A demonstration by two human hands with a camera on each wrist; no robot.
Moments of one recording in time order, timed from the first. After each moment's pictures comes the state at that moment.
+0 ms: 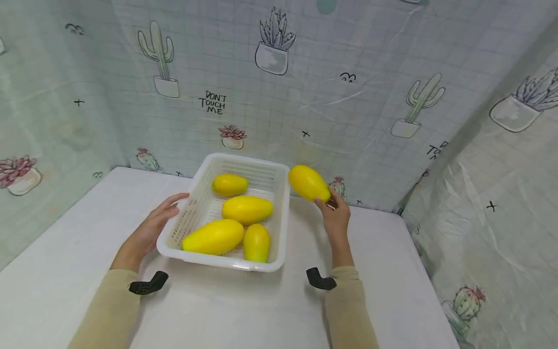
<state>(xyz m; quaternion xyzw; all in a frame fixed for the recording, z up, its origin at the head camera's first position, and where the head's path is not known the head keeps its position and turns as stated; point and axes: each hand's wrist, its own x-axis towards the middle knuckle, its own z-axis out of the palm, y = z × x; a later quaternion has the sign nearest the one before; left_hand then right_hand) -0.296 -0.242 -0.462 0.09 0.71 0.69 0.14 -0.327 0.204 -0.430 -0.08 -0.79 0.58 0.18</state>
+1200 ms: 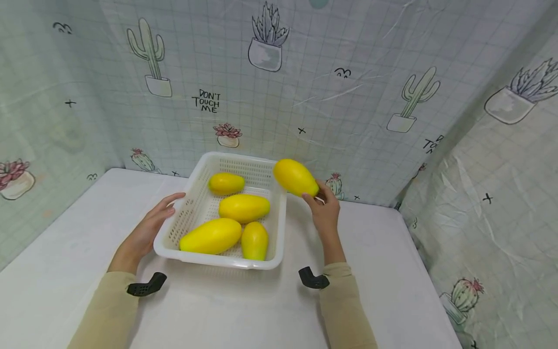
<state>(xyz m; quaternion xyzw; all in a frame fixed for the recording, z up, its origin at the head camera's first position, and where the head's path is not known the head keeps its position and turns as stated) -0.295 -0.240 -0.459 0.10 0.70 0.70 0.14 -0.305 0.172 -0.395 -0.03 -0.77 0.61 0.18</state>
